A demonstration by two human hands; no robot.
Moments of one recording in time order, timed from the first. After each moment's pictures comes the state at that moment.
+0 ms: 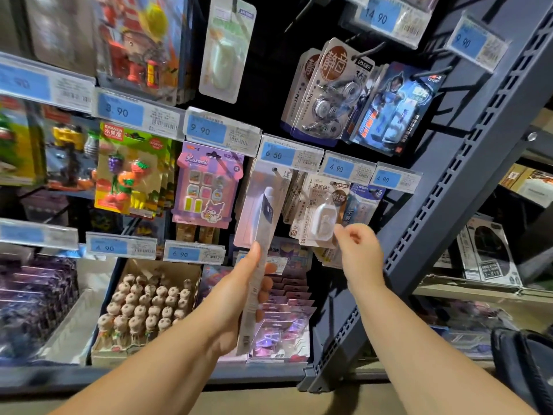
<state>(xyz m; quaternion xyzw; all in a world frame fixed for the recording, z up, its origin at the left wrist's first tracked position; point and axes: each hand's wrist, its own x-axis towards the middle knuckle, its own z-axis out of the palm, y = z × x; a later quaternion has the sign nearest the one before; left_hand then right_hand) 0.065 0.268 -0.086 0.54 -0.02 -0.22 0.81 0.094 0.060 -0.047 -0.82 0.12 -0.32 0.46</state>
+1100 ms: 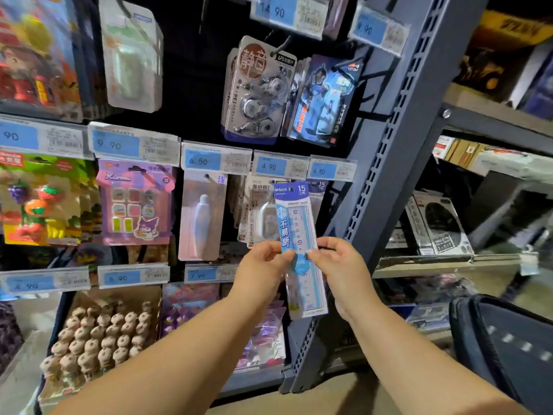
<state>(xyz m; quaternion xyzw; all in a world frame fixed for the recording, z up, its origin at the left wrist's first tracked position) 0.091 0.144 -0.069 0.63 -0.12 -0.10 0.76 0.044 0.014 -0.048 -0.74 0.11 -0.24 0.62</state>
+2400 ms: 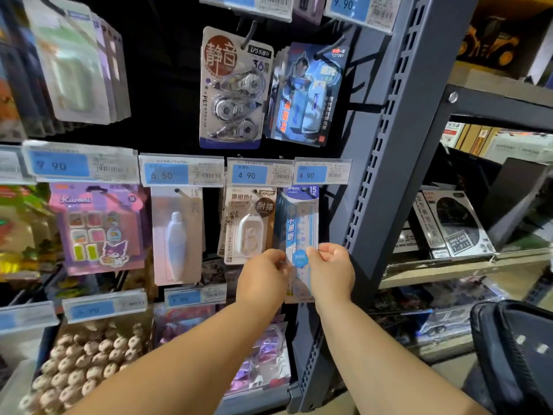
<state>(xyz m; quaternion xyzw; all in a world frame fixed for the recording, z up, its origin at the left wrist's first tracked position) 0.139 0.096 -0.078 0.86 -0.15 0.04 0.48 0.114 -0.012 -0.071 -0.72 0.29 -0.32 0.54</state>
